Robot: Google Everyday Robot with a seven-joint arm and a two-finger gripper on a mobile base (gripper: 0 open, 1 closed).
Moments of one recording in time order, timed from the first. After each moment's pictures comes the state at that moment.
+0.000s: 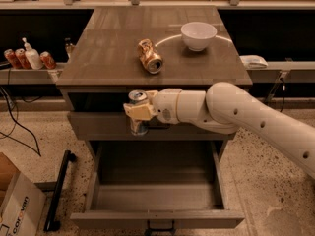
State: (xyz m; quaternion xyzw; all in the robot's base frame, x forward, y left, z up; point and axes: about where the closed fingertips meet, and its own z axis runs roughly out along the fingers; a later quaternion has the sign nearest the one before) arm 0.575 0.061 0.800 -0.39 0.69 0.37 0.48
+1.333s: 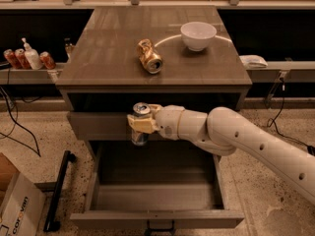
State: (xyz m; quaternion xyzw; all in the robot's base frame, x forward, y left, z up) arm 0.572 0.051 0.758 -0.35 0.68 0.39 0.52
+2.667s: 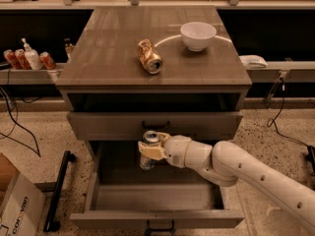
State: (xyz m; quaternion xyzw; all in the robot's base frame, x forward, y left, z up) arm 0.546 0.025 0.657 -0.31 0.70 0.40 0.51
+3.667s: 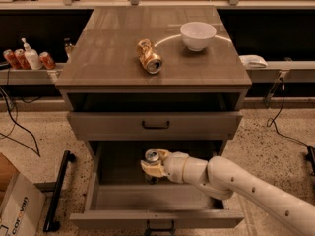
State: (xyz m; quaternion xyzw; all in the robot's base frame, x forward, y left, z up) arm 0.534 0.022 0.567 -0.36 0.70 0.36 0.49
